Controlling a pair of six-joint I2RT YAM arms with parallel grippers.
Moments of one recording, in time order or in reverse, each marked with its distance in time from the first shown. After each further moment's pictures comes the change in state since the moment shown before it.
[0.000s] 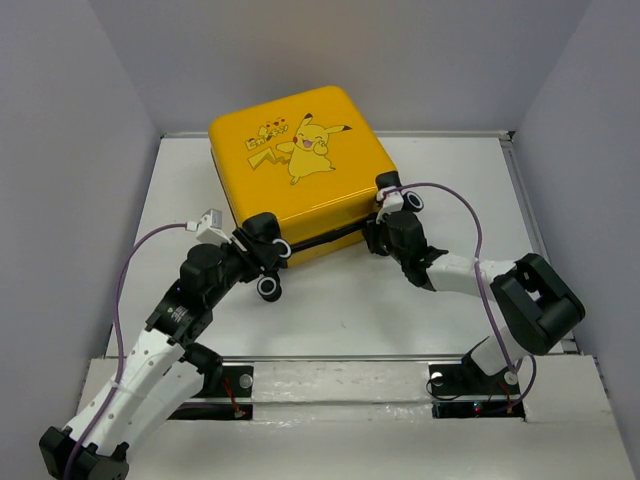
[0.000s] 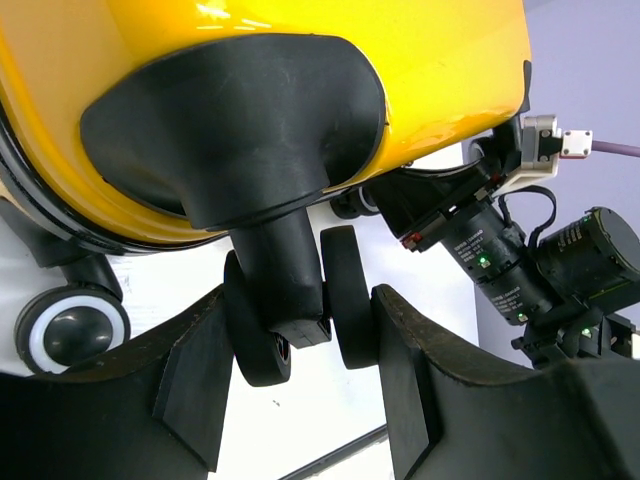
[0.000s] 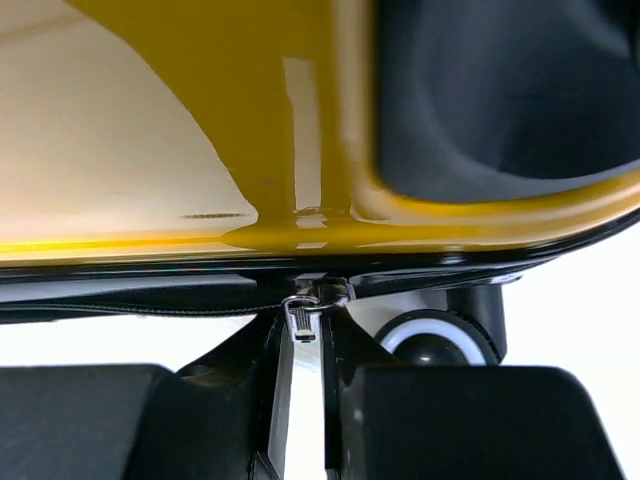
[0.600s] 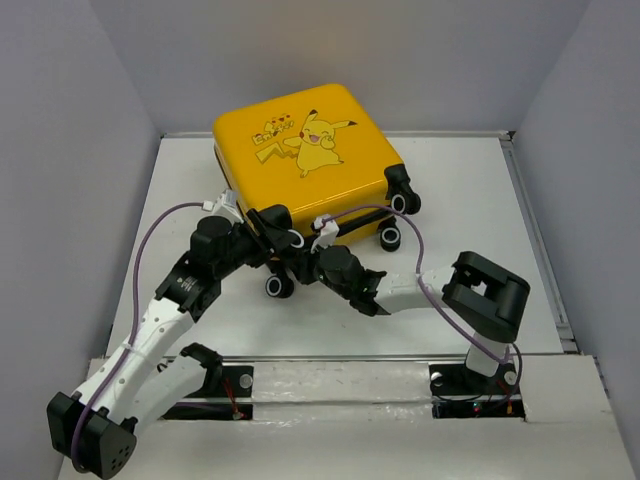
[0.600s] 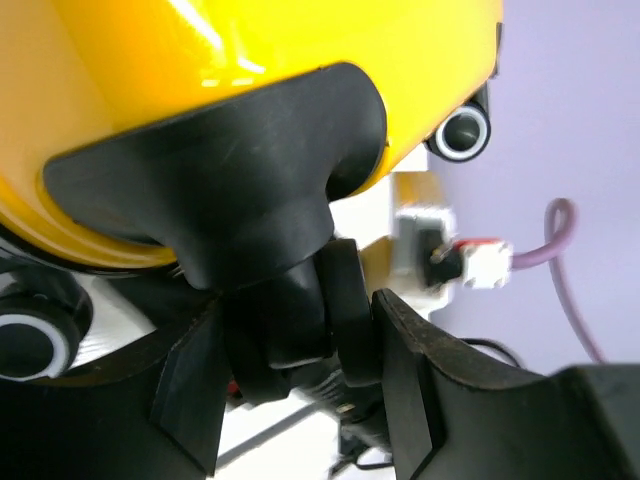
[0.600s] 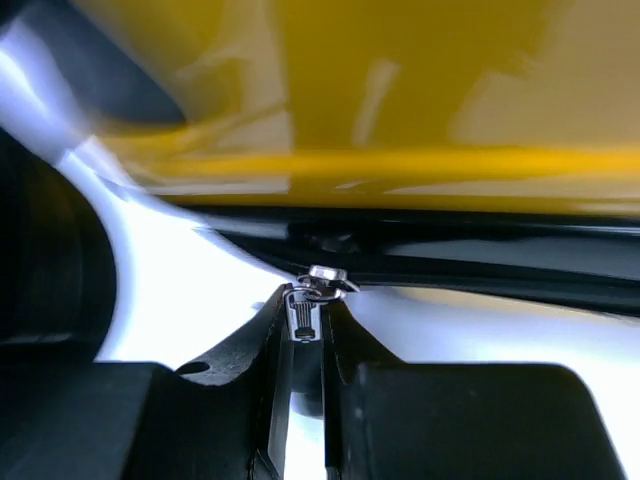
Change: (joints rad) left arm 0.028 0.237 0.151 0.013 0.186 -0.065; right arm 0.460 0.215 0.193 0.148 0.078 0.332
